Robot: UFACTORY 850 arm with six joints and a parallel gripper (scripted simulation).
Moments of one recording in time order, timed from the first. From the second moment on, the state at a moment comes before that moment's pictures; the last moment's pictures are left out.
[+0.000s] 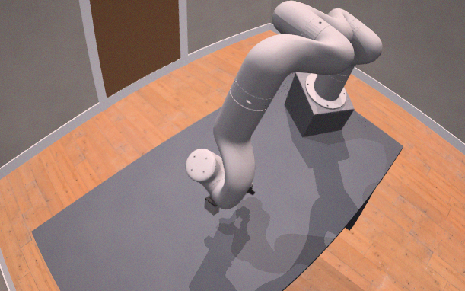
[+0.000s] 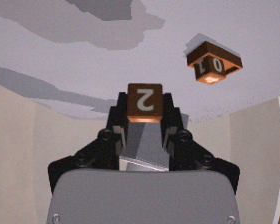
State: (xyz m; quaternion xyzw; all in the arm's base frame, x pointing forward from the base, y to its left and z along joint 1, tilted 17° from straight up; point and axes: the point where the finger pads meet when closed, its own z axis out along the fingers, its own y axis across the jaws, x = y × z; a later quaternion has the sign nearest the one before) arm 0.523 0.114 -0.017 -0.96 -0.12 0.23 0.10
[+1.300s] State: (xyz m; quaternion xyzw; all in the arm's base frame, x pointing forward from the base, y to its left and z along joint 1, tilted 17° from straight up) arm 0.529 0.128 -0.066 -0.96 -0.12 0.23 0.10
